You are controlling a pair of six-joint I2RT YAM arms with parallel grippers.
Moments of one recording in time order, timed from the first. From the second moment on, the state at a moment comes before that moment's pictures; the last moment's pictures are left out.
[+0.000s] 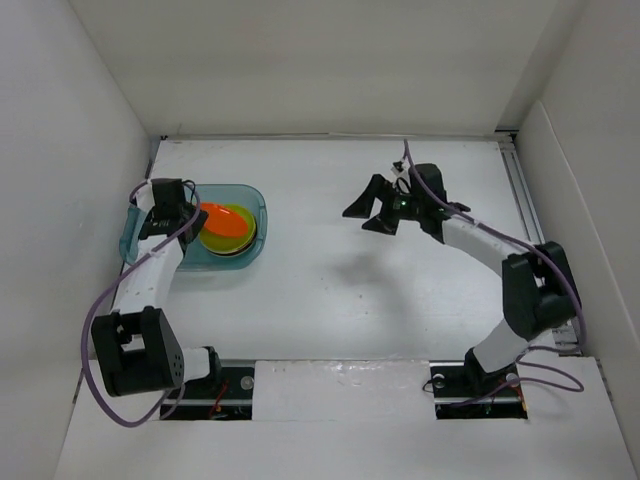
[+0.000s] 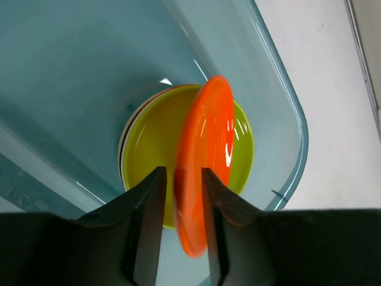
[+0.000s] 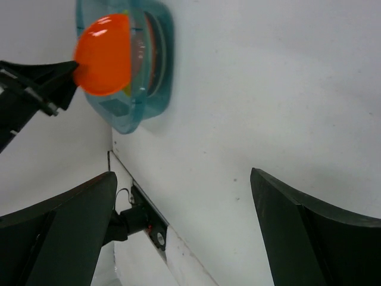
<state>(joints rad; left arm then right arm) 0.11 1.28 0.92 -0.39 -0.17 -0.88 0.37 1.67 1.07 0.00 -0.60 0.82</state>
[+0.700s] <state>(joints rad) 0.07 0.66 1.04 -0.68 -0.10 -0.60 0.73 0.83 1.21 -0.60 0.16 0.66</state>
